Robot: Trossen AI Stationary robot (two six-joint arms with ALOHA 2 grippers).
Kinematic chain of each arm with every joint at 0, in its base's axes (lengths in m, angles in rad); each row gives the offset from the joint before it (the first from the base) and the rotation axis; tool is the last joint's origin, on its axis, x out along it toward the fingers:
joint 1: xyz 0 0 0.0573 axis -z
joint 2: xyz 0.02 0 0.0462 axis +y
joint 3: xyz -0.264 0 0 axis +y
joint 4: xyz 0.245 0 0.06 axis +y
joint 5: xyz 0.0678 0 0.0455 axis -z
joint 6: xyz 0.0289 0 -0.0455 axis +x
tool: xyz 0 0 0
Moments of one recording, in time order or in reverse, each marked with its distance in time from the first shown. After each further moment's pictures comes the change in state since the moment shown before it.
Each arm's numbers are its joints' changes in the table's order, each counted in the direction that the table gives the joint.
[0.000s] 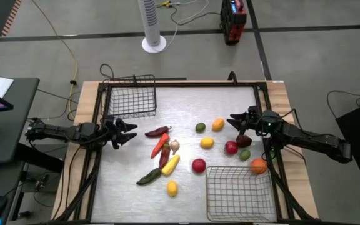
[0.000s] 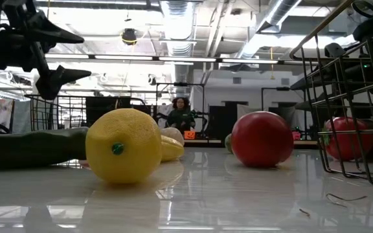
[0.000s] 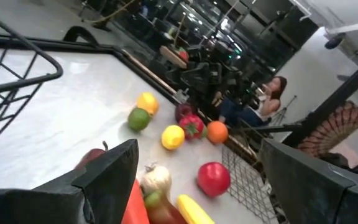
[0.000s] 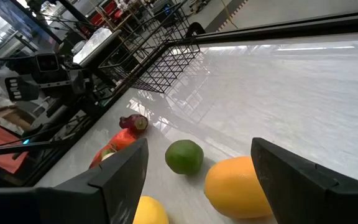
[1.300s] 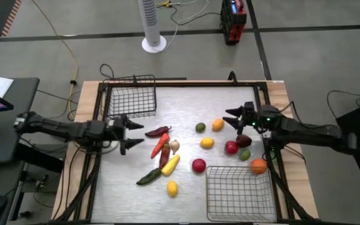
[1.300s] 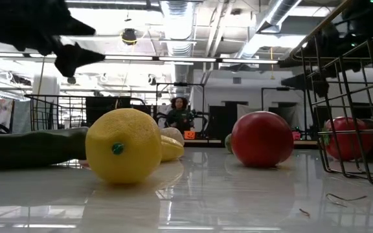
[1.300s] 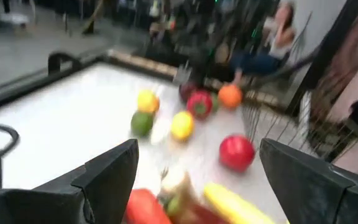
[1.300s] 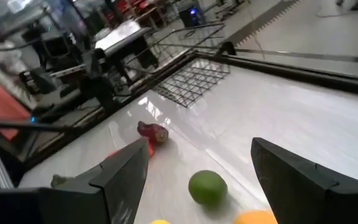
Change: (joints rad) left arm -0.004 0.463 -0.209 -0.098 0.088 0.366; right arm -0.062 0.285 -0.180 -0.140 -0.023 -0.214
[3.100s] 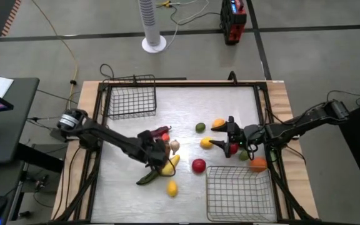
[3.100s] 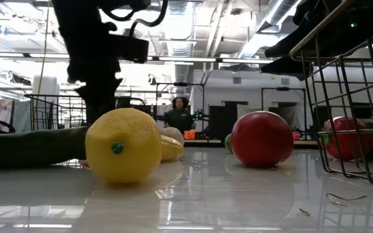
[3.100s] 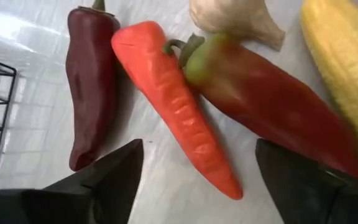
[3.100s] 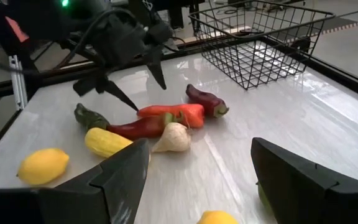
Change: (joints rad) left arm 0.180 1.189 -0.891 0.974 -0.200 -0.366; right arm -0.541 0.452 -0.138 -0.232 0.374 -0.188
